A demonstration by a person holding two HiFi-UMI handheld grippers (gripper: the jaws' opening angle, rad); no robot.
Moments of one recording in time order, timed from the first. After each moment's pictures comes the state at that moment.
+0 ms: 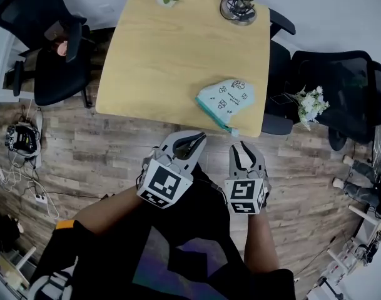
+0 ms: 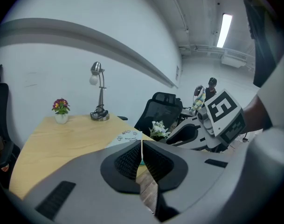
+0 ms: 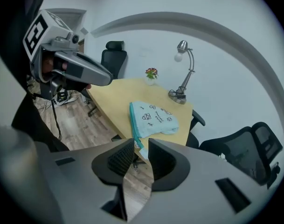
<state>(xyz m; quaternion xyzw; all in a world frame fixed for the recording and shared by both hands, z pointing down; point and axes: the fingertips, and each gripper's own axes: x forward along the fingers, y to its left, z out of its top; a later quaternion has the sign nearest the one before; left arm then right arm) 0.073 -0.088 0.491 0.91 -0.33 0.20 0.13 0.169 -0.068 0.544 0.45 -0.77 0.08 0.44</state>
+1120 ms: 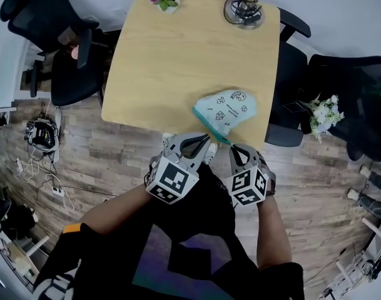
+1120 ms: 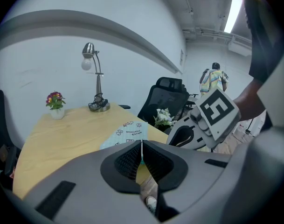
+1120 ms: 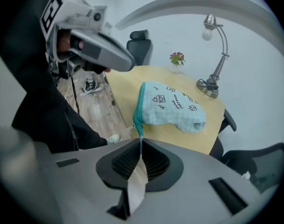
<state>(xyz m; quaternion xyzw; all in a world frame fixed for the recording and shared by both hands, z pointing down) 0.103 -0.124 0.538 0.88 -0.34 0.29 0.14 0.174 -0.092 0.616 0.27 -0.83 0.10 0.48</state>
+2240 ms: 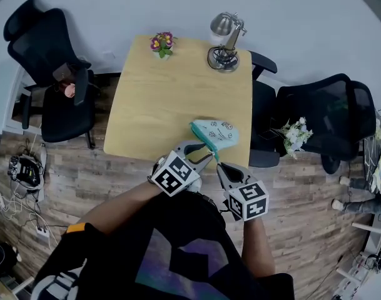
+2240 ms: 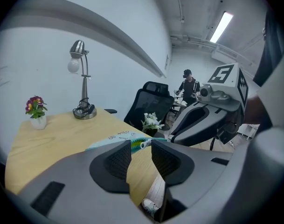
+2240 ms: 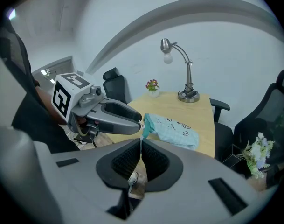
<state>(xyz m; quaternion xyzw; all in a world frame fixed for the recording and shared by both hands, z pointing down) 0.107 -0.152 0.513 0.92 -0.23 0.27 0.15 0.136 -0.112 0.500 0.40 -0.84 0.26 0.27</state>
